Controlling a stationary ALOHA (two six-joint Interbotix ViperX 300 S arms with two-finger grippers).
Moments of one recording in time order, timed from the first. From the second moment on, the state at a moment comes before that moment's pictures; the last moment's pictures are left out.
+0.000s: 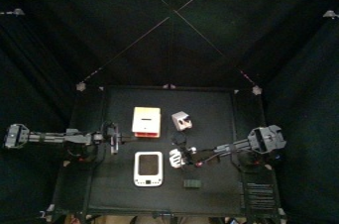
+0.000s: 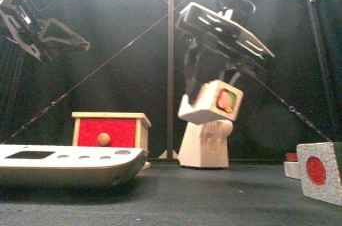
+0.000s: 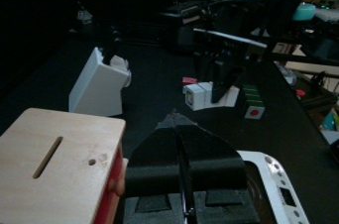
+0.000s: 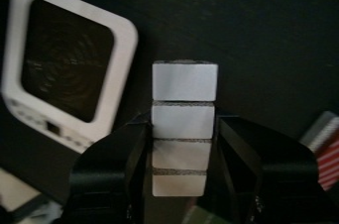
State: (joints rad) left arm 0.09 -0.84 1.28 -0.06 -0.31 0.00; right arm 0.16 0.08 0.36 -0.37 0.73 1.61
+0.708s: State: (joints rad) left arm 0.09 -0.87 1.30 -0.09 -0.31 0.00; right arm 0.20 0.28 0.18 -0.65 0.60 2.23
